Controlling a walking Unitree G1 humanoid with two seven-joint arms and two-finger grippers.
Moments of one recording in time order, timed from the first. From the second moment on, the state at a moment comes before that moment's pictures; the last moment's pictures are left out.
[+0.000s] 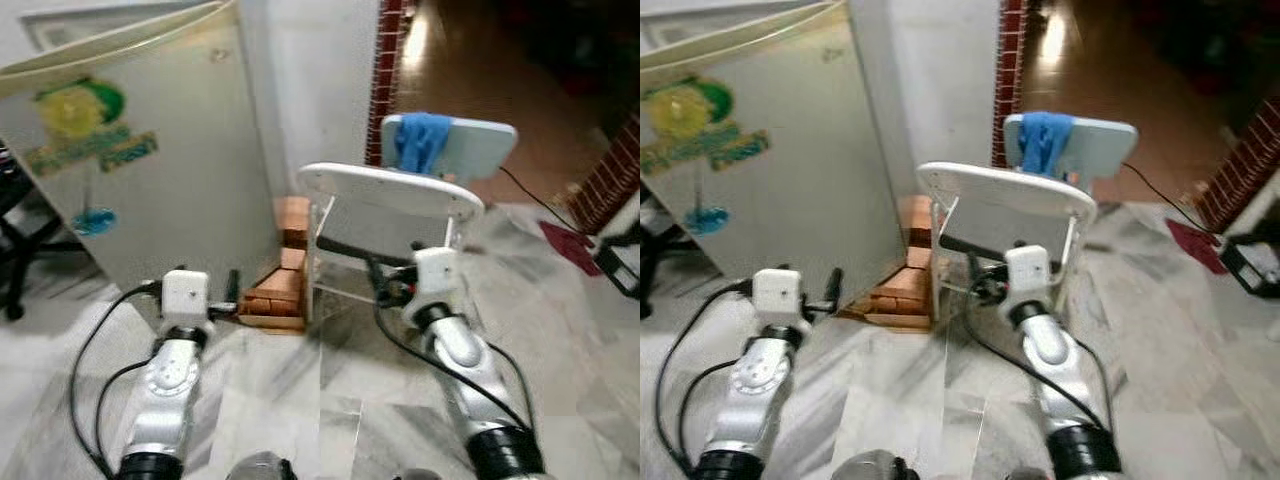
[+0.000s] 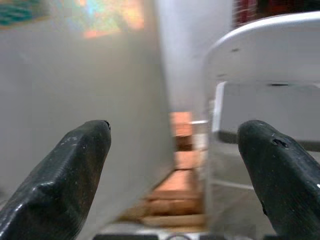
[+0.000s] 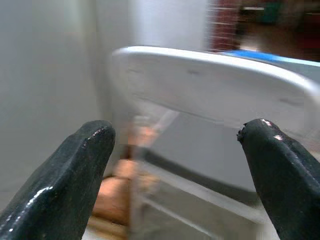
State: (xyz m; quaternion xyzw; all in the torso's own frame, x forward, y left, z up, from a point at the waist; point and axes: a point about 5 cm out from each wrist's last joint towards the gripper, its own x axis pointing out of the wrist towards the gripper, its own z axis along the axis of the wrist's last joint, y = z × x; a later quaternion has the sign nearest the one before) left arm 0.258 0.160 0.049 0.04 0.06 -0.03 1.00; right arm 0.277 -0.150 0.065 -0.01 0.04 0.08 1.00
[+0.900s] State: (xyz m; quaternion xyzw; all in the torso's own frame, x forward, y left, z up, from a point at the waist) left arm 0.262 0.161 0.059 0.01 0.03 -0.01 1.00; right arm 0.272 -0.176 0.070 -0.01 0.01 0.00 1.00
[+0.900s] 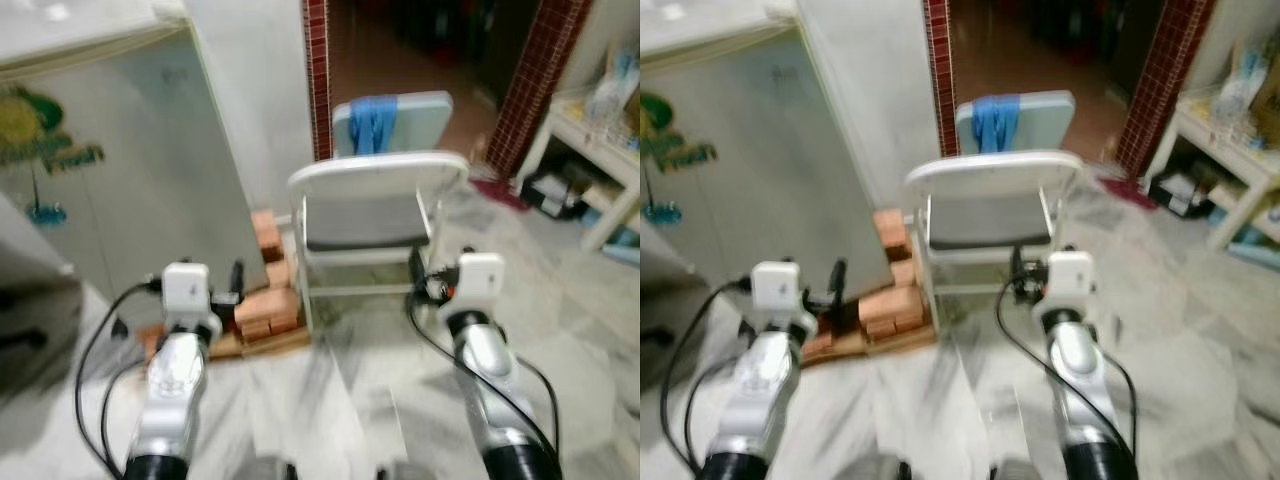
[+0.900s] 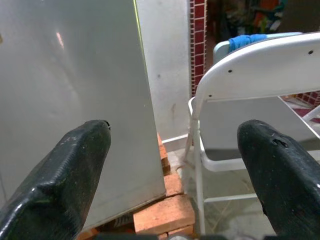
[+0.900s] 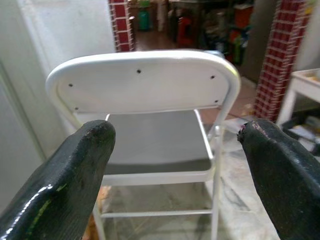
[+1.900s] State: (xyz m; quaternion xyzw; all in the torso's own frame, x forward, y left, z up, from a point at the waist) left arm 0.259 0.161 0.053 0.00 0.04 0.00 1.00; right arm 0.275 -0.165 0.067 -0.01 0.02 0.03 1.00
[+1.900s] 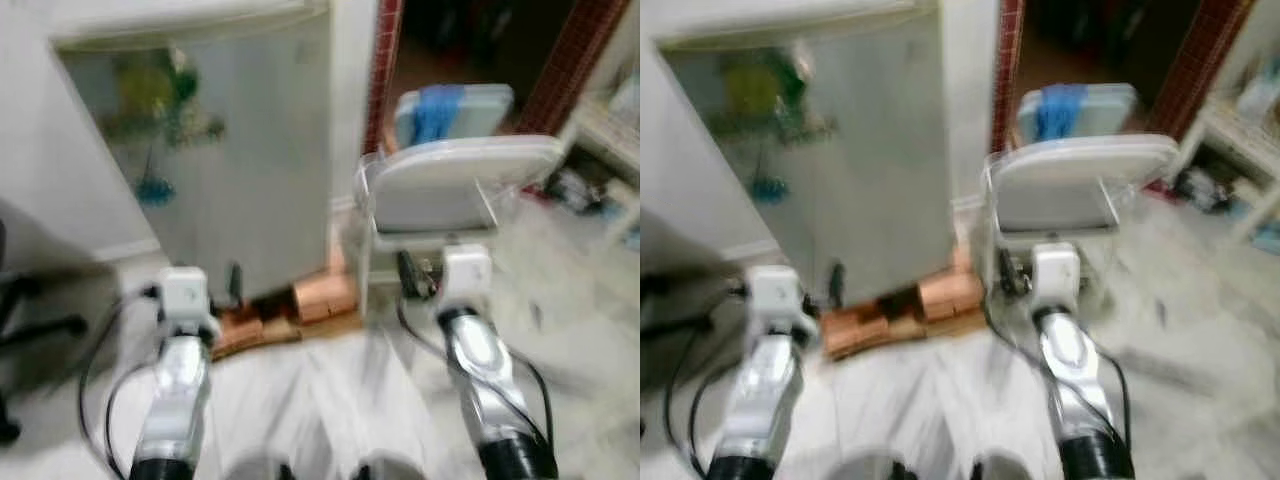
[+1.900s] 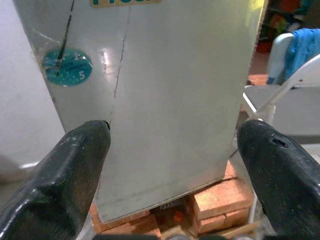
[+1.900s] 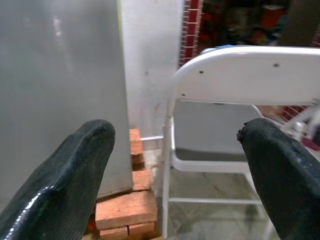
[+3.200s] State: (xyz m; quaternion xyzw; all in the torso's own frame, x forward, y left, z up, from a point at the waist) left arm 0.264 0.176 0.059 0.02 0.03 -0.01 1.00; right arm 0.282 -0.153 0.072 0.00 0.00 0.03 1.00
